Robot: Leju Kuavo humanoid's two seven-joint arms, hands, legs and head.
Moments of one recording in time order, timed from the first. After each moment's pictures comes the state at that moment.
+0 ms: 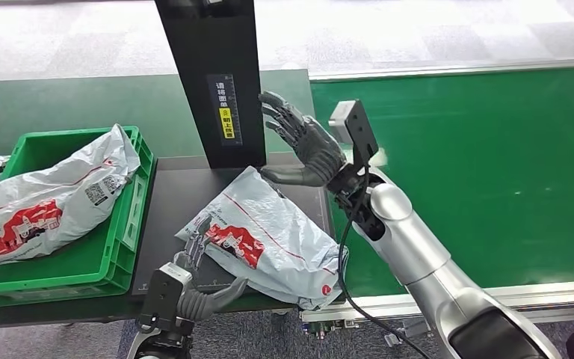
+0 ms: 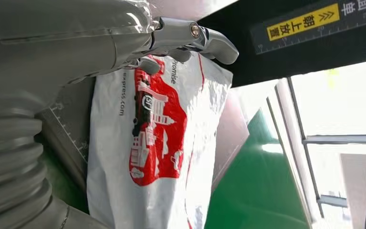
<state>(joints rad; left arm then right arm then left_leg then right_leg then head) 0.12 -0.09 -0.42 -1.51 -0.25 0.20 -0.24 -0.71 -0.10 0.58 -1.10 -0.43 0.17 -0.22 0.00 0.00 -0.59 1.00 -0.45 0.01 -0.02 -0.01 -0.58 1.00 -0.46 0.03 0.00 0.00</state>
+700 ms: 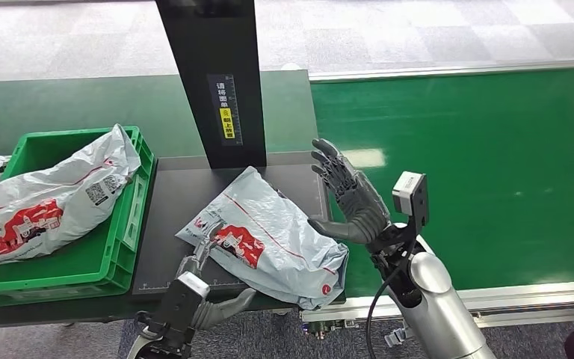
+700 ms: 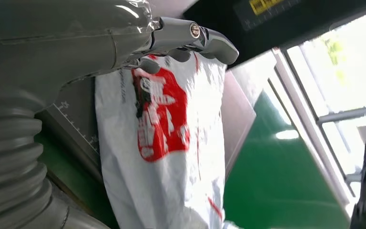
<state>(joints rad) 0.13 -0.07 -0.45 -1.56 -0.43 0.11 -0.17 -0.32 -0.15 0.36 -1.41 -0.35 0.19 -0.24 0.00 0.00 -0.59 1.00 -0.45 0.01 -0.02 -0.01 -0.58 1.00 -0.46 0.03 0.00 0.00</state>
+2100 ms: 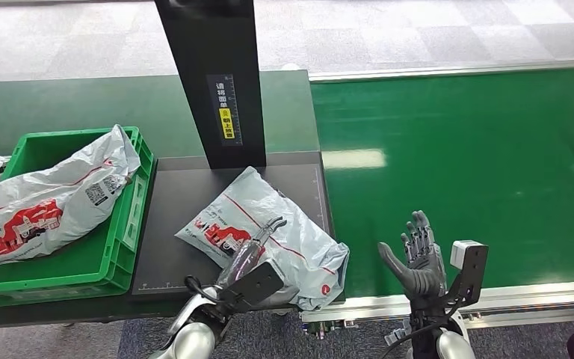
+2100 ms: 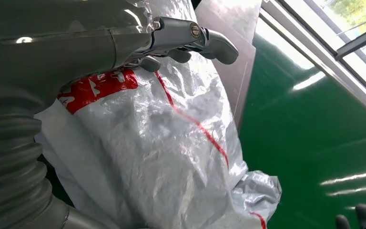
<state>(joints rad) -0.15 -0.12 -0.59 -1.19 -0.53 0.04 -0.15 0.10 0.05 -0.04 -1.46 -0.22 -0.13 -0.19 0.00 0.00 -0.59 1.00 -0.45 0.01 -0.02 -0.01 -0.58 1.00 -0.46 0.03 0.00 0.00</state>
